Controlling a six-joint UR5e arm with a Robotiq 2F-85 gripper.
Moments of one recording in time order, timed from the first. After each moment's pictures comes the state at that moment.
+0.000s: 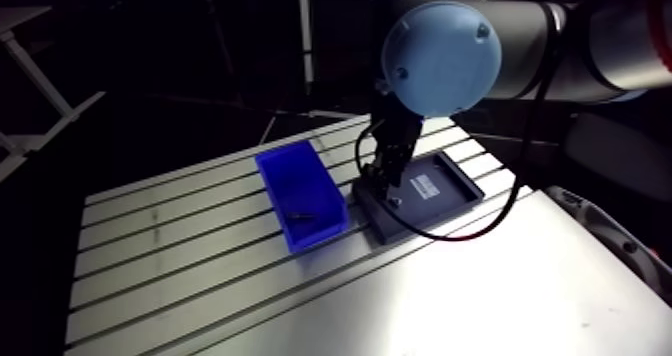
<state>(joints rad) -0.45 -1.20 1.93 -2.17 -1.64 -2.47</state>
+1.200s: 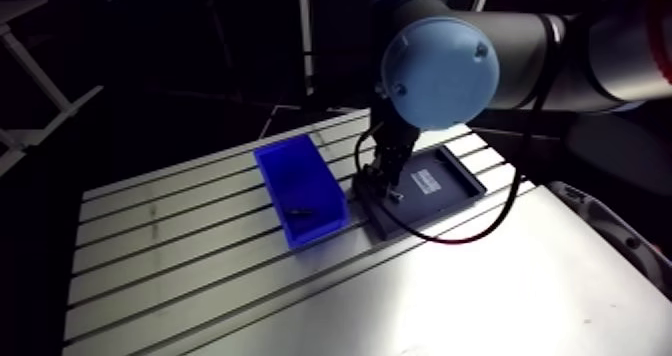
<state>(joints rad) -0.45 -1.18 1.95 -2.24 -1.64 -2.47</state>
